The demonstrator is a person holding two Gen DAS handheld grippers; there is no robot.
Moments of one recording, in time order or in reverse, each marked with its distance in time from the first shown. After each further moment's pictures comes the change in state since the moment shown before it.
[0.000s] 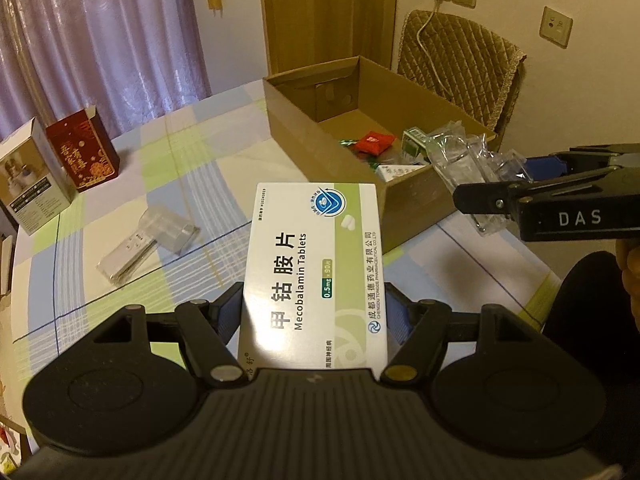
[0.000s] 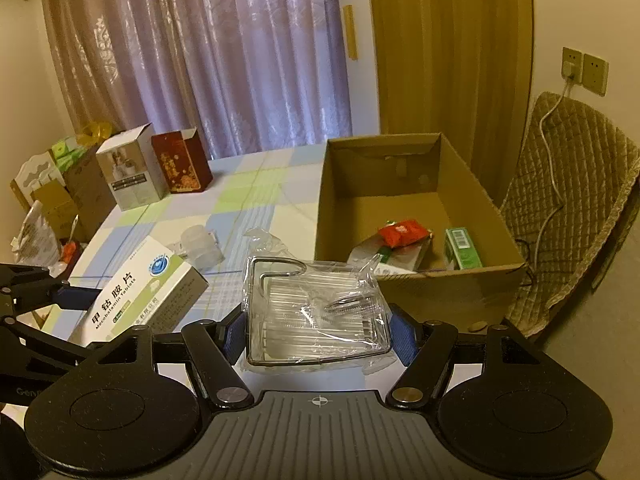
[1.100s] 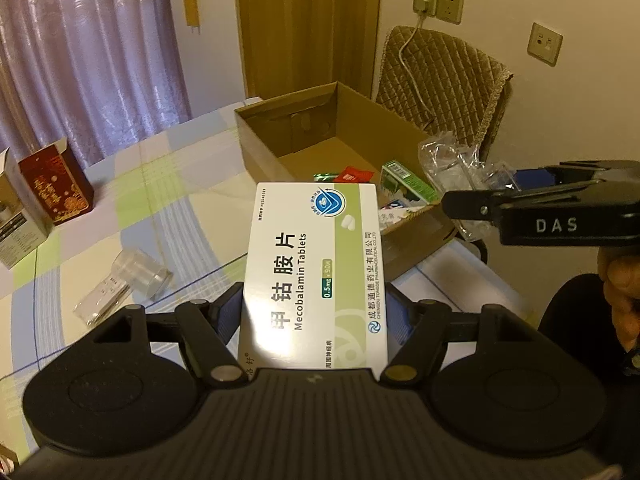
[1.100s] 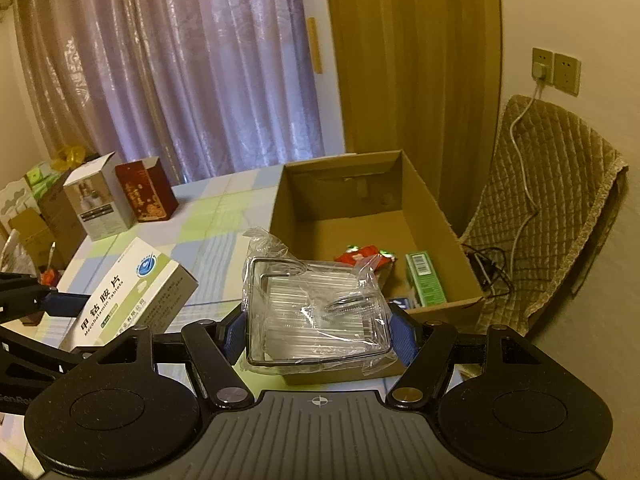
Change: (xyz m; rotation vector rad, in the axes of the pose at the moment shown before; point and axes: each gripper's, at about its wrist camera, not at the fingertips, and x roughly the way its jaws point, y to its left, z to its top) left arm 0.017 -0.014 0.050 0.021 -0.030 -0.052; right arm 0.008 -0.042 0.029 0.055 -0.029 -0.055
